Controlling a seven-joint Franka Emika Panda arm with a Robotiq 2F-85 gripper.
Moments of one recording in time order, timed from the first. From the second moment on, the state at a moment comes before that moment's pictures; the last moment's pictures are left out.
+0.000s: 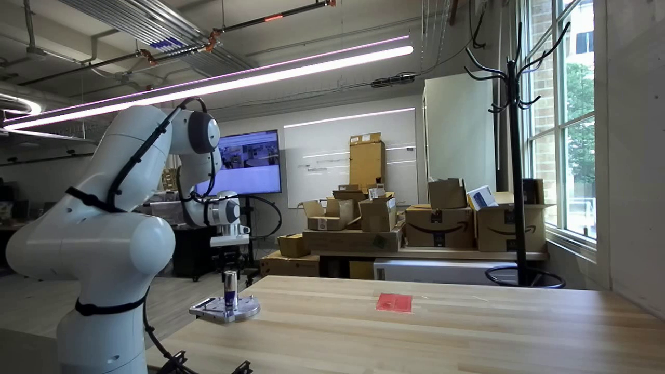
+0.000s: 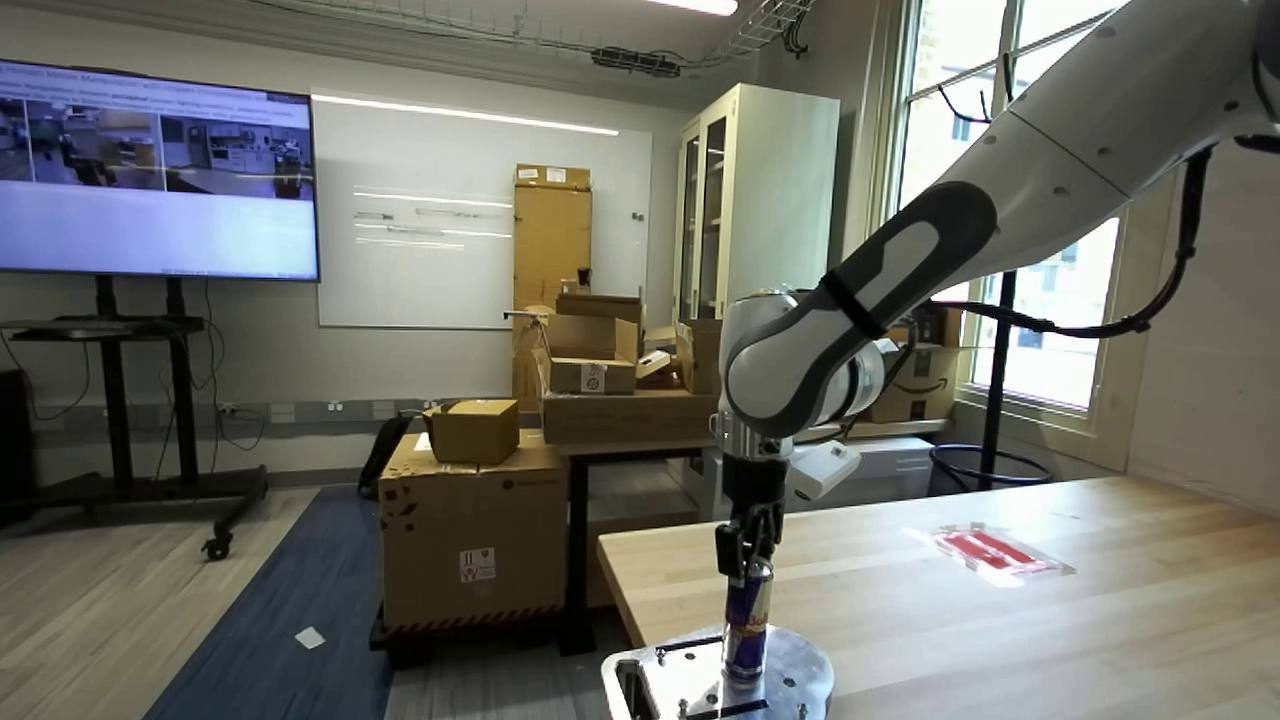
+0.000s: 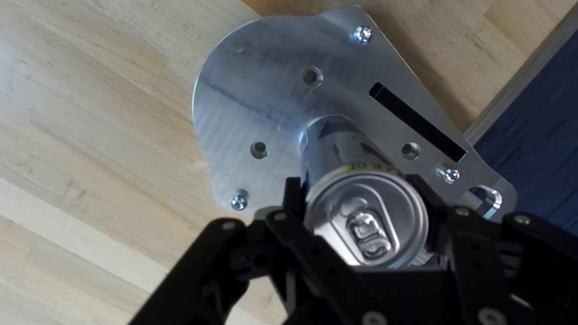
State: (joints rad) arm 0.19 0.51 0.16 -1.90 -0.13 2.36 -0.27
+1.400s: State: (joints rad) arm 0.07 0.09 0.05 -2.16 -0.12 2.35 -0.26
